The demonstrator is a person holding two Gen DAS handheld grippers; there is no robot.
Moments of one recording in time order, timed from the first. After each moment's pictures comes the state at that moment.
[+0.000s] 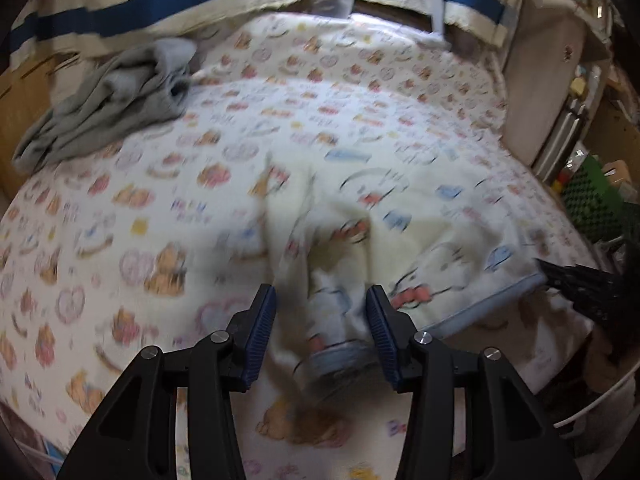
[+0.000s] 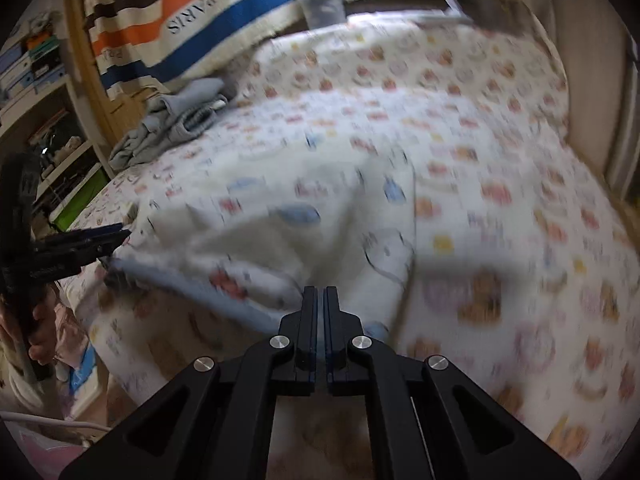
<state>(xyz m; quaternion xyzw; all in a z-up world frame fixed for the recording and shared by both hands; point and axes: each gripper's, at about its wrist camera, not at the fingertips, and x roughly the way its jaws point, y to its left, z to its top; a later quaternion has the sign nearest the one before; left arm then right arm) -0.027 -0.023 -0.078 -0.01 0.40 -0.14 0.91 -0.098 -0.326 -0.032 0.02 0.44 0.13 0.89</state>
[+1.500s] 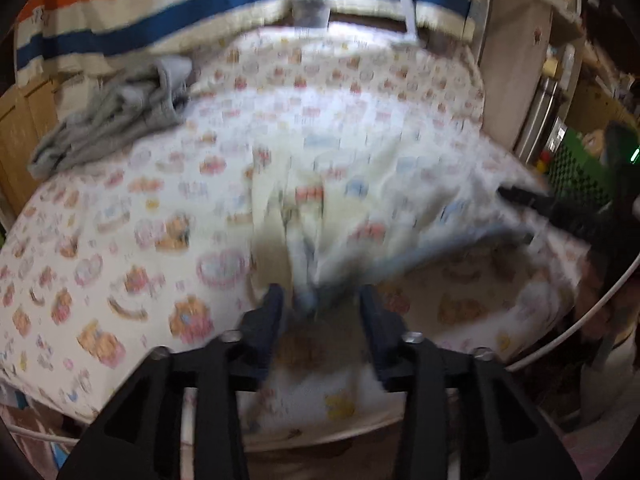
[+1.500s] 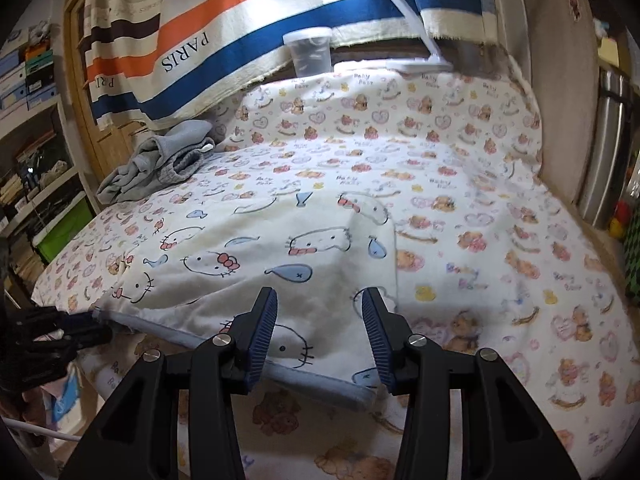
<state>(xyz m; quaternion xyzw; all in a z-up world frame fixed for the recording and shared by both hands) -0.084 -0.028 -0.062 0.01 0.35 -0.16 0.92 -0.100 -0.312 -0.005 0.01 0.37 0.10 0.92</state>
